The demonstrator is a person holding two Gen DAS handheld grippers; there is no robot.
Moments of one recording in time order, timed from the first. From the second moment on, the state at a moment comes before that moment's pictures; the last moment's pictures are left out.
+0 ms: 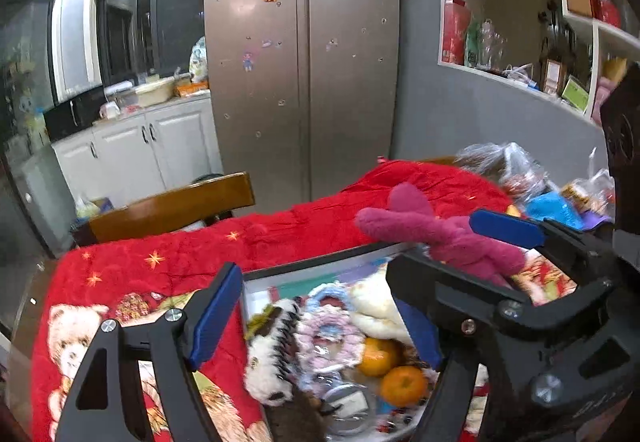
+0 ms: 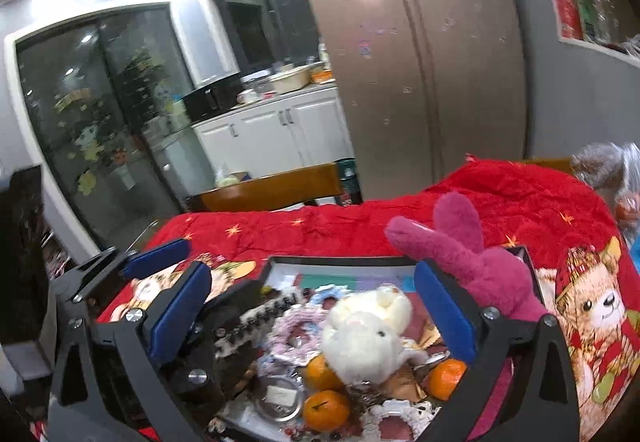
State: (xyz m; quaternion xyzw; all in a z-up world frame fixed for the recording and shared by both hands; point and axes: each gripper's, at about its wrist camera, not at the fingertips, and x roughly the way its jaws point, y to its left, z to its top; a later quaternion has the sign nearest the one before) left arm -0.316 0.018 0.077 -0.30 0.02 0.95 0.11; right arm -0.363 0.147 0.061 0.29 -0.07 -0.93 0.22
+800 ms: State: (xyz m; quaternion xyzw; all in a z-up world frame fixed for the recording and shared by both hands) left arm -0.166 0.019 0.157 -0.12 -0.01 0.99 0.07; right arm -0.128 0.220 0.204 0.05 -0.01 -0.98 0.18
